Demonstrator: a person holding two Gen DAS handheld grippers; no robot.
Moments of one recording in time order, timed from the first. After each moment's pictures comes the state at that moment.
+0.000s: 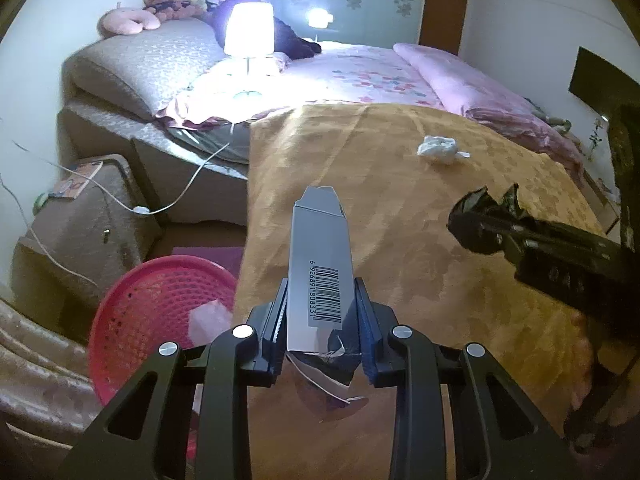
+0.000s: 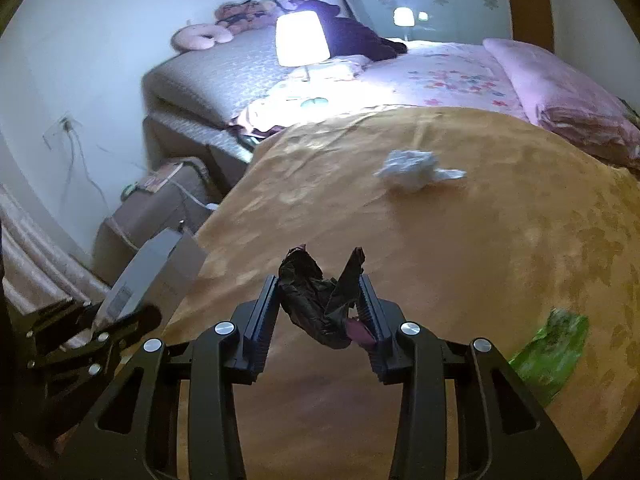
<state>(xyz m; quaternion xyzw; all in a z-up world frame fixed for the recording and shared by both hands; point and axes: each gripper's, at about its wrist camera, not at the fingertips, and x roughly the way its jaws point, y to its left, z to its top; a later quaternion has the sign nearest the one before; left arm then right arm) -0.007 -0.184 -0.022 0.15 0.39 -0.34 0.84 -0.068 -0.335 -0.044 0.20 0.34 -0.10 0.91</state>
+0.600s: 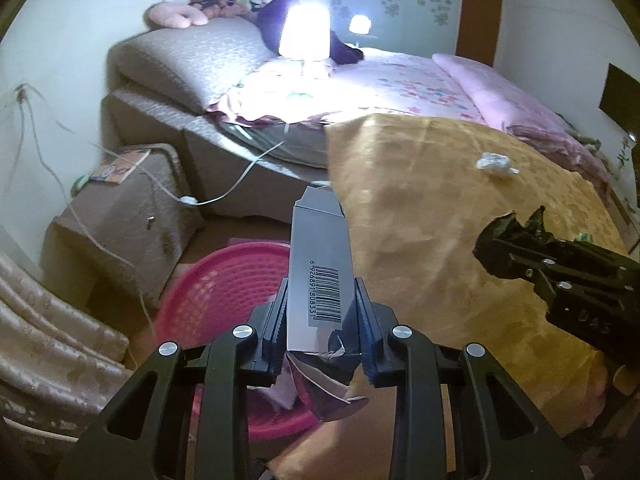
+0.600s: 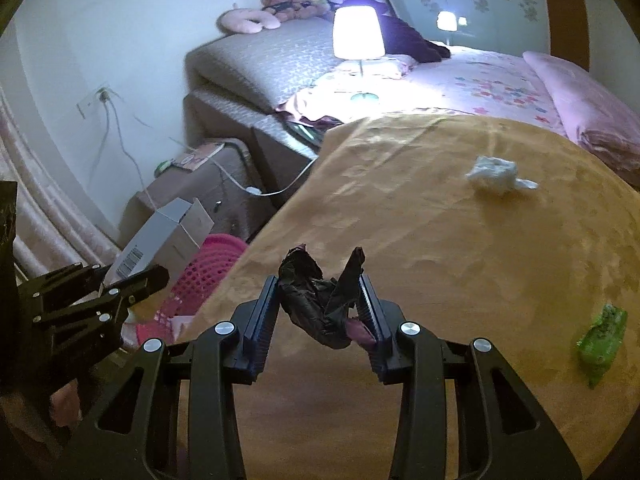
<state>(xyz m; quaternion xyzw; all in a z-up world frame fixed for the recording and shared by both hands) 0.017 -0.114 -0.005 0.14 0.39 -0.28 0.87 -0.046 -0.273 -0.027 0.17 0.35 -0.04 0.92</state>
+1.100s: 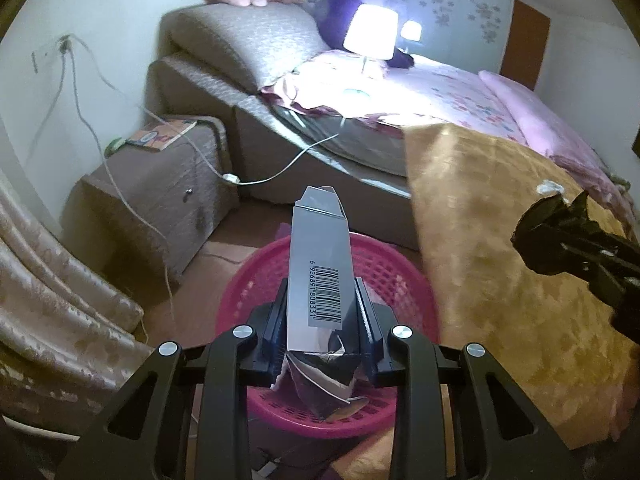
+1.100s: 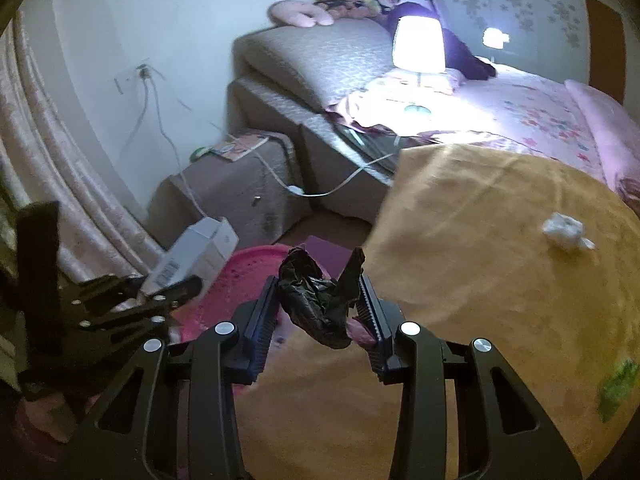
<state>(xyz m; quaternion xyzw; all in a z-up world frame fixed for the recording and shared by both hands) 0.059 -0.056 -0.016 0.09 0.41 -0.22 0.88 0.001 -0.211 0.007 0.14 0.35 0.02 0.92</state>
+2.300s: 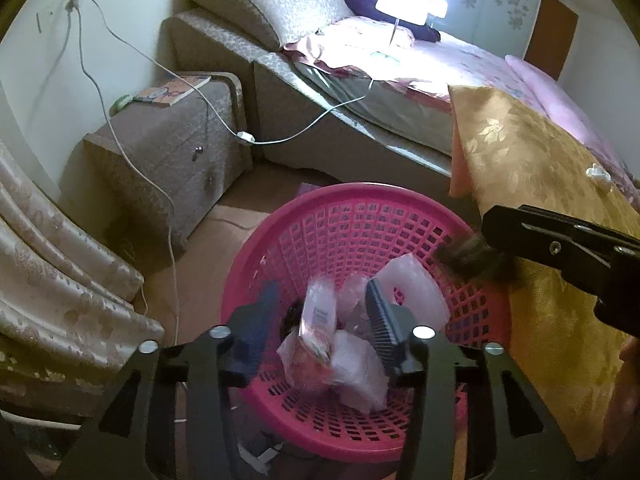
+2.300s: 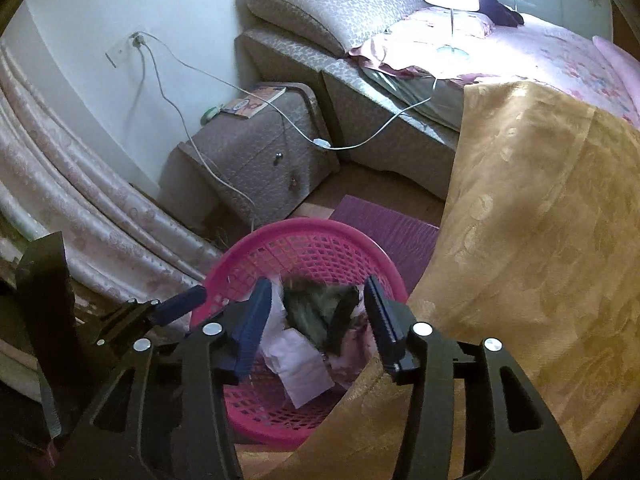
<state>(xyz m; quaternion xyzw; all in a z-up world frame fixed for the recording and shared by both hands) 0.090 -0.042 -0.072 0.09 0.46 -0.19 0.86 0.069 -0.183 -0.048 0.18 0.43 0.05 0.88</state>
